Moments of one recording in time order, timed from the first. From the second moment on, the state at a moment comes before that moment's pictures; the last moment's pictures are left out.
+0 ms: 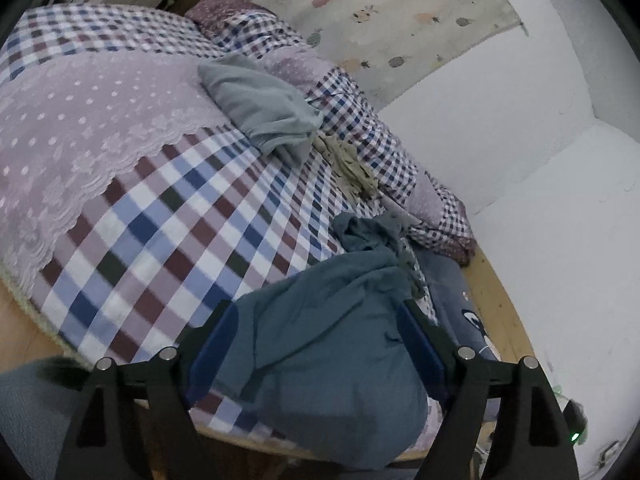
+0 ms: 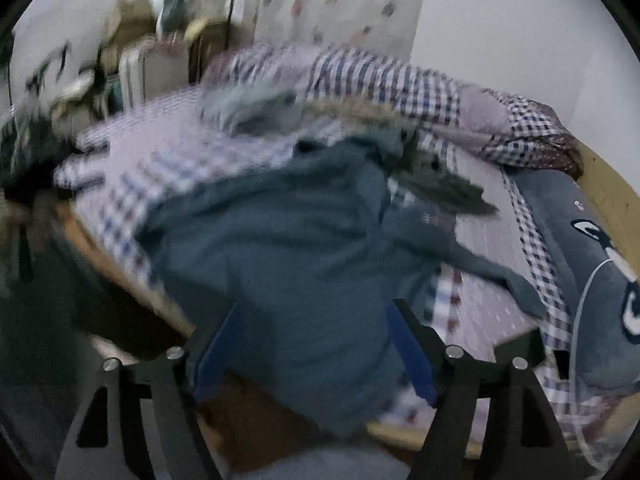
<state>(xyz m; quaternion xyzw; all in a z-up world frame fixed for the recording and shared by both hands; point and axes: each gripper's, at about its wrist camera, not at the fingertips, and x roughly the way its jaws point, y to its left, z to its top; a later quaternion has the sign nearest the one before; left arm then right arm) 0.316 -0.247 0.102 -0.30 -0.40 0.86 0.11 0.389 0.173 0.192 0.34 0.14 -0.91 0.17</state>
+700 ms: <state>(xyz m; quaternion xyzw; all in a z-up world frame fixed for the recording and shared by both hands) 0.140 -0.122 0.083 -0.35 -0.25 0.89 0.15 0.091 0.199 0.115 0.28 -0.17 -0.93 0.15</state>
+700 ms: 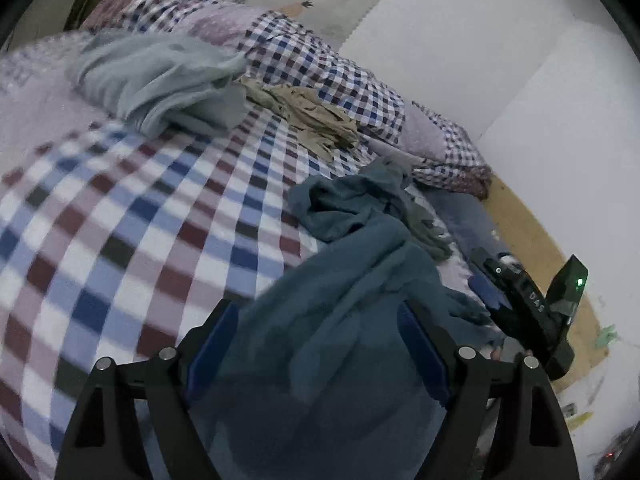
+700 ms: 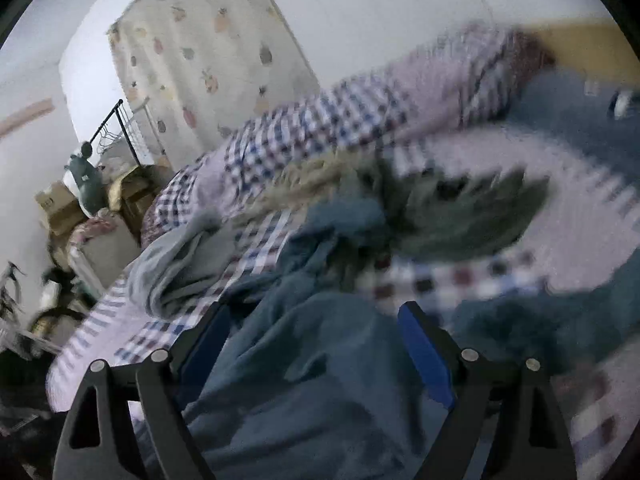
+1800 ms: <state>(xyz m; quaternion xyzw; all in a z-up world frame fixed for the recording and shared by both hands) -0.105 0.031 0.044 -0.44 0.21 0.86 0.14 0.059 0.250 0.109 0.27 -0.27 -0.92 0.12</state>
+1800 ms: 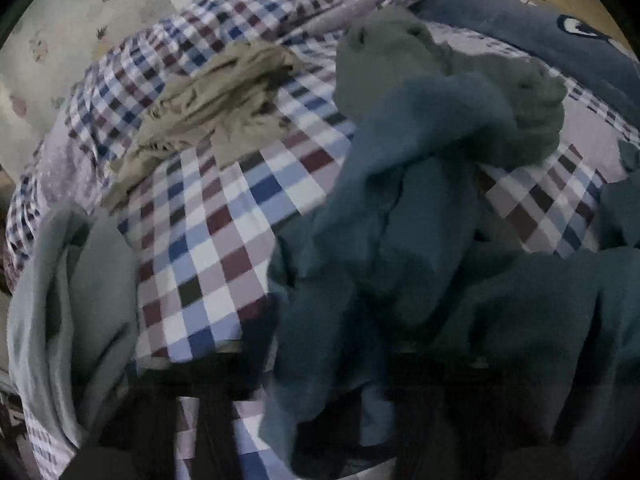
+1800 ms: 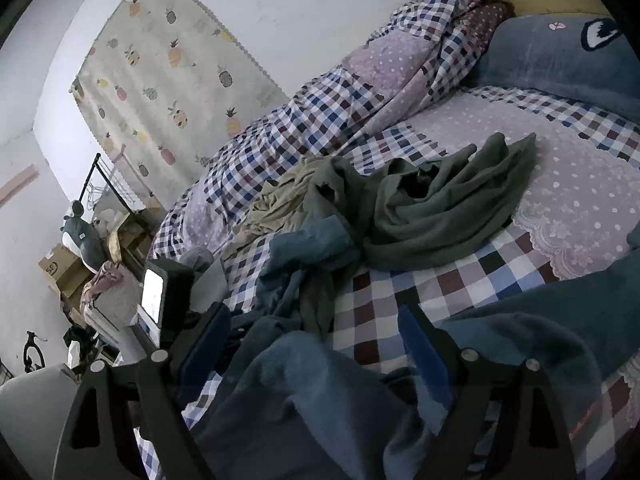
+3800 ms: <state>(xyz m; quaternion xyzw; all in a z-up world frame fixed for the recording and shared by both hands) -0.006 -0.411 0.175 -0.29 -0.15 0.92 -0.22 0.063 0.293 0.114 0.25 -0.29 -0.92 0.06</state>
